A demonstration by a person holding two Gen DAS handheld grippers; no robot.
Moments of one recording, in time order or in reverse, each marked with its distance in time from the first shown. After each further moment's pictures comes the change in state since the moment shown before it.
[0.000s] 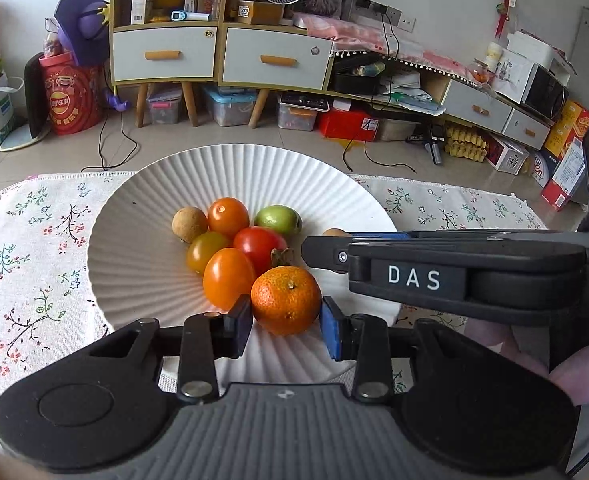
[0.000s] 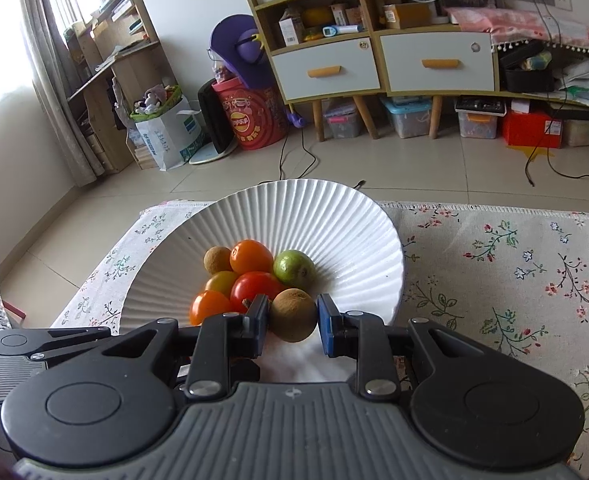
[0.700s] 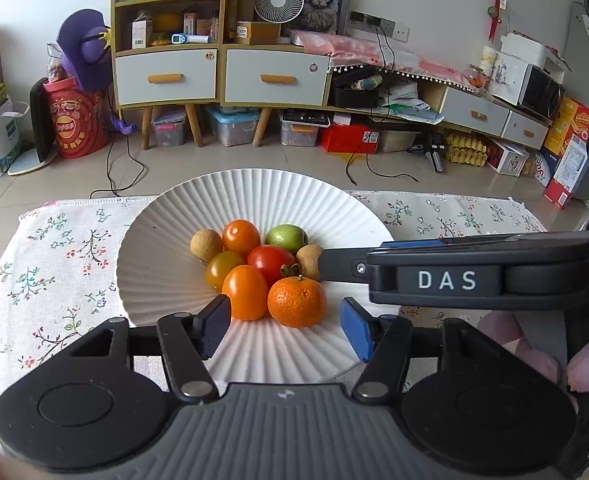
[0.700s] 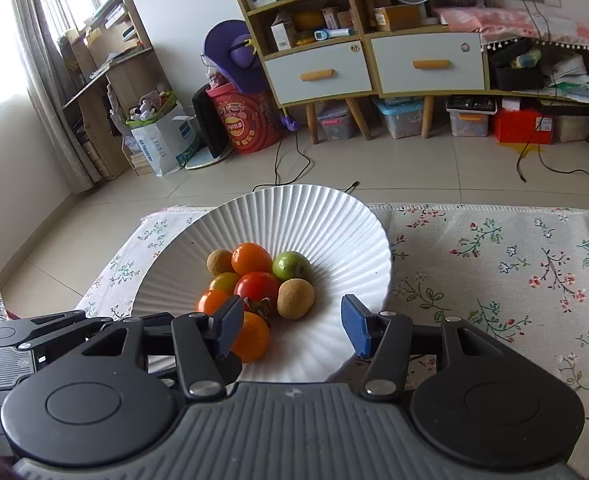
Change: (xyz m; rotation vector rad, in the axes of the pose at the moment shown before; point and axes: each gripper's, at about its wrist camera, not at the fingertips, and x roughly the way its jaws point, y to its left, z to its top) left arm -0.017 0.002 0.005 0.040 -0.050 0.026; right arm -0.012 0.001 0.003 0.024 -0.002 -0.017
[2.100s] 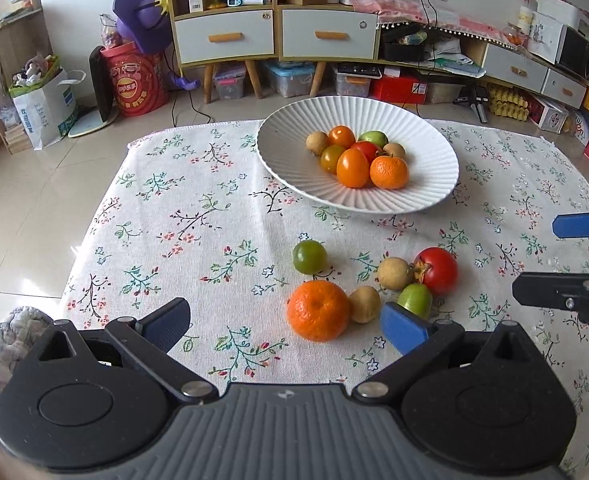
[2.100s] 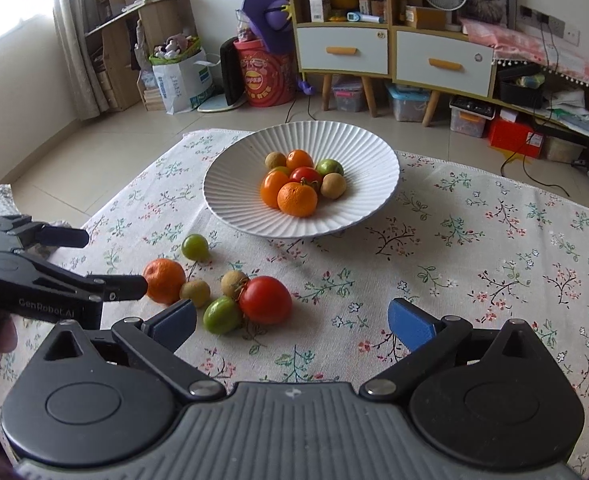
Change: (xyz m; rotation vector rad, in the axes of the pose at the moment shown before) left arm -0.069 0.045 -0.057 0.023 0.141 0.163; right arm -0.072 0.045 -0.061 -0.202 0.106 -0.077
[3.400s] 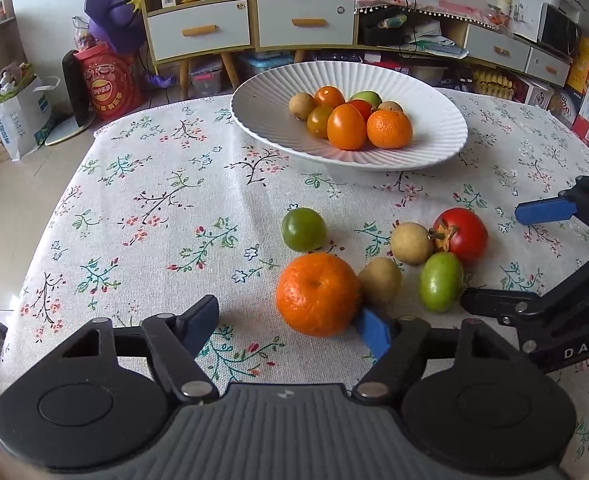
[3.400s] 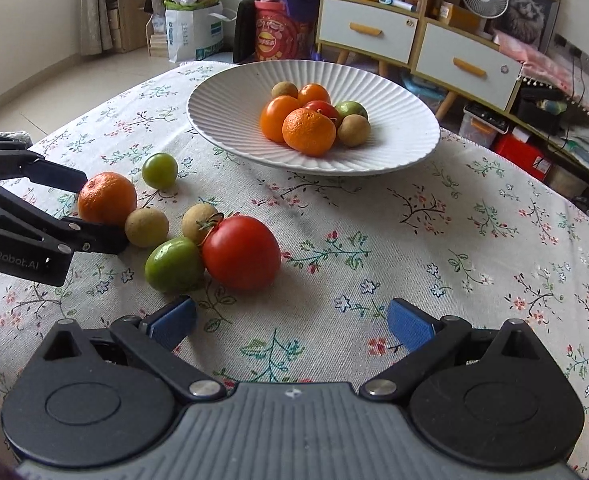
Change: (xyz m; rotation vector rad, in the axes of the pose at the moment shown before) left arm 0.037 -0.001 -0.018 0.066 -0.005 -0.053; right arm 0.057 0.015 -0.025 -0.176 0.050 -0.089
